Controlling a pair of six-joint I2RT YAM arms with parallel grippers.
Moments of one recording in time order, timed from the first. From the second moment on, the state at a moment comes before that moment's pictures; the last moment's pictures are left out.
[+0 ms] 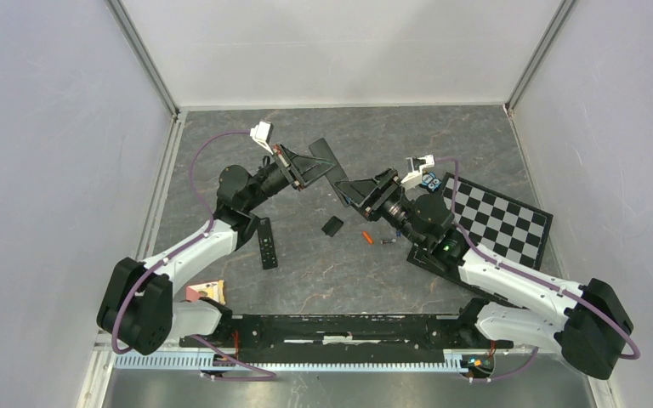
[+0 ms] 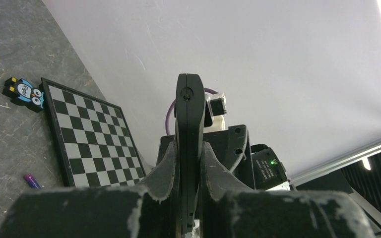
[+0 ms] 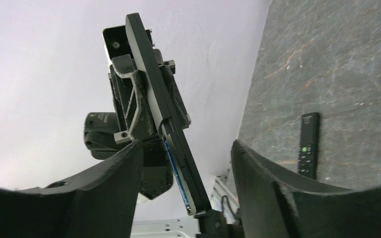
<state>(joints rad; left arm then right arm) -0.47 1.27 0.70 0.87 0.53 -1.27 0.84 1.07 0.64 0.49 0.09 1.25</state>
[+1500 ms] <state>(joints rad) -0.47 1.31 0.68 0.83 0.40 -1.31 0.79 1.05 0.72 0.26 0.13 0.76</state>
